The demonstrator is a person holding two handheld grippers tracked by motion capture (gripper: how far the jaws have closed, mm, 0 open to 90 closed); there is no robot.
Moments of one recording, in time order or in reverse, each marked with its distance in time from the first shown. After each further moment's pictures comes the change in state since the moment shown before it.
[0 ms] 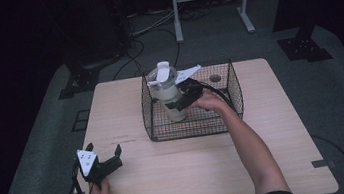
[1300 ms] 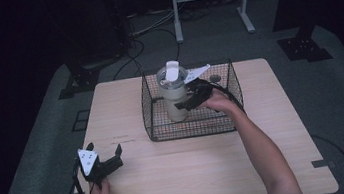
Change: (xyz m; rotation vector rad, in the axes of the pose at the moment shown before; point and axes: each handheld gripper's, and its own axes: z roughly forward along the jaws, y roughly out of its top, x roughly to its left) left arm -0.002 0.000 0.001 0.006 0.001 0.009; right arm -0.001 -0.013 -0.027 0.061 -0.023 0.051
